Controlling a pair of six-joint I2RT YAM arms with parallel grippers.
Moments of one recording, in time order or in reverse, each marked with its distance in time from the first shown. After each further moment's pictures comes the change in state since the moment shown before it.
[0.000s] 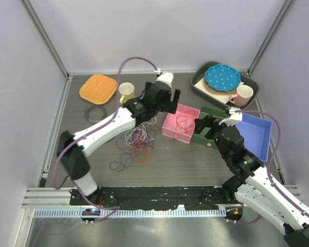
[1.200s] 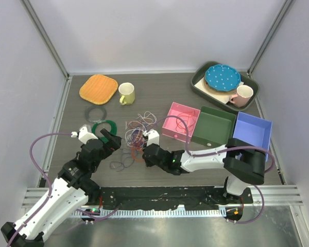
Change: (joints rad) left arm 0.252 -1.292 -1.154 -0.116 -0.091 -0.731; right arm 0.607 1.062 0.245 0.372 -0.143 0.145
